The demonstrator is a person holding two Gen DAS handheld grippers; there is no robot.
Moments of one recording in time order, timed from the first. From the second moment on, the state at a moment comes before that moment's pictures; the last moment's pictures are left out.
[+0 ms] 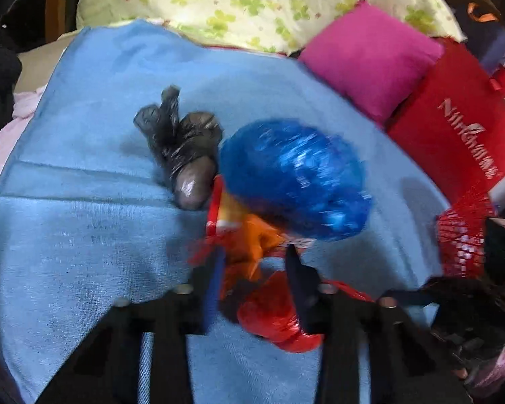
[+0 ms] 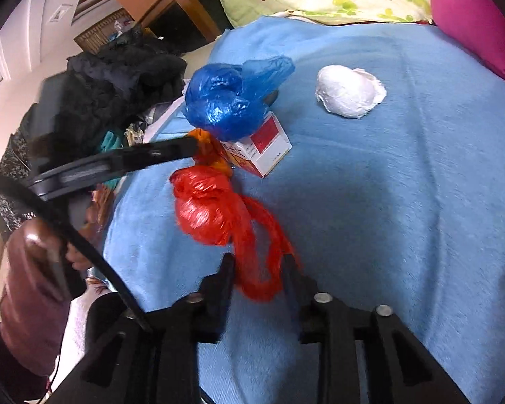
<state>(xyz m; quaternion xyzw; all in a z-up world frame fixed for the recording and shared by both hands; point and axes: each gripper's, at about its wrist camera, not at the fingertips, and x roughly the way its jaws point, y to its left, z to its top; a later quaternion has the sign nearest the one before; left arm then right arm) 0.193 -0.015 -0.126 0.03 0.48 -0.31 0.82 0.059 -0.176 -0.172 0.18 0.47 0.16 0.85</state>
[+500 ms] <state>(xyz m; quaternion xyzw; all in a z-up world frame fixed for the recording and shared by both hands) 0.165 0.085 -0.121 -0.02 0.47 -0.26 0.84 0.116 -0.112 -0.152 0.12 0.44 0.21 0.86</state>
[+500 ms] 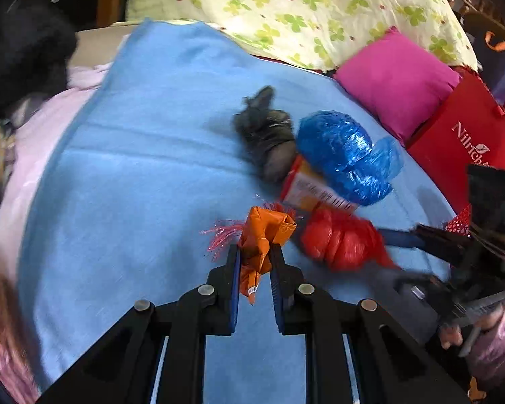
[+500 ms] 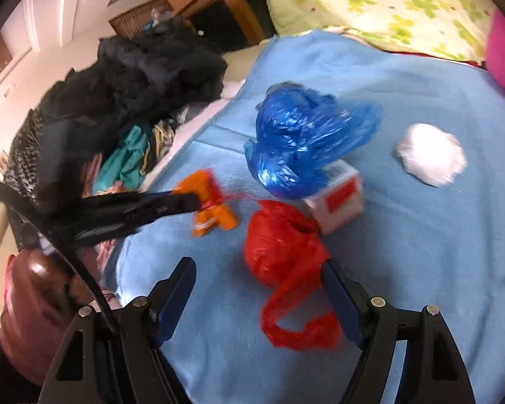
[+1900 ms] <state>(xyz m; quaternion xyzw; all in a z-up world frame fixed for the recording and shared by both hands) 0.099 0.106 -0.110 -0.07 0.46 -0.28 0.84 0.149 -0.066 -0.182 0.08 0.48 0.16 0.86</state>
